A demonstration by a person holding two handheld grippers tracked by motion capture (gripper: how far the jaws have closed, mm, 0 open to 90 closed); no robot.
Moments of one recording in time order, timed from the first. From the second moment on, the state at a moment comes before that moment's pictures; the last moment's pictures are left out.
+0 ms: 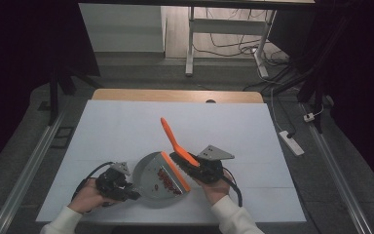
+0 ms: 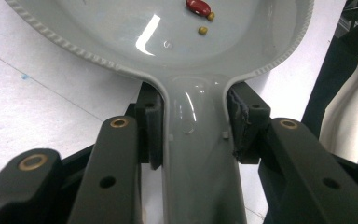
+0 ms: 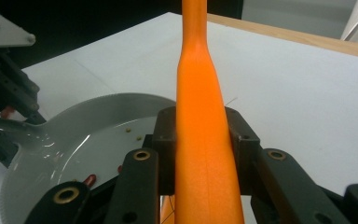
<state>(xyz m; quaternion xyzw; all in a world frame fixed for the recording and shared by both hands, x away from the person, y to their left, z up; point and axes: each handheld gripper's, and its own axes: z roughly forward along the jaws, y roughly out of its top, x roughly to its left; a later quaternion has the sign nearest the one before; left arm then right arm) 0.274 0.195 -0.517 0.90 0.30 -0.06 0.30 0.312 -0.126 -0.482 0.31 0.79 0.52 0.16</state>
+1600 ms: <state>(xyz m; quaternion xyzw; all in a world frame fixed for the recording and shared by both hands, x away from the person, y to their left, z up) 0.276 0.219 -0.506 0.84 0.42 0.02 0.36 0.322 -0.195 -0.479 0.31 0.81 0.47 0.18</state>
